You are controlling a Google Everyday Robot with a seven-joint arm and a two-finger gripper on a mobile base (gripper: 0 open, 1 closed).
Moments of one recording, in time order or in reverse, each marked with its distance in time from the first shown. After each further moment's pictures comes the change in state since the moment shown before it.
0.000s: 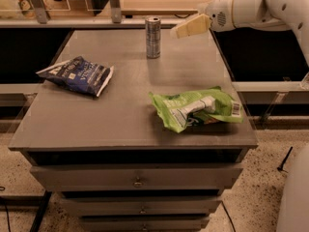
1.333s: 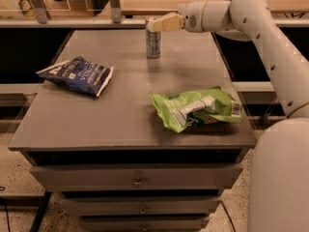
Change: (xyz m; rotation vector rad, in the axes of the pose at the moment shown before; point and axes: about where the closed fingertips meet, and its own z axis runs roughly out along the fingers) arm -0.015 -0.026 0.088 0.027 -0.162 0.068
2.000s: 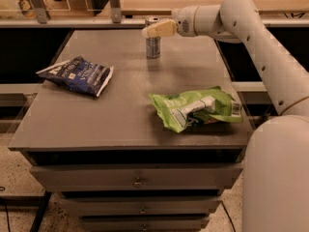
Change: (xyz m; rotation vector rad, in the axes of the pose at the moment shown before) arm 0.016 0.005 0.021 -0.013 0.038 -0.019
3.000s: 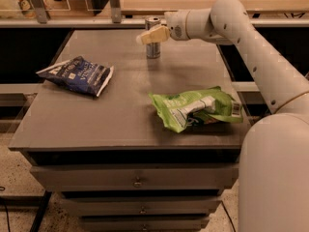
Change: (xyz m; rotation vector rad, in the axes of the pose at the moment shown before) arm 0.011 0.012 0.021 -0.016 0.033 -0.068
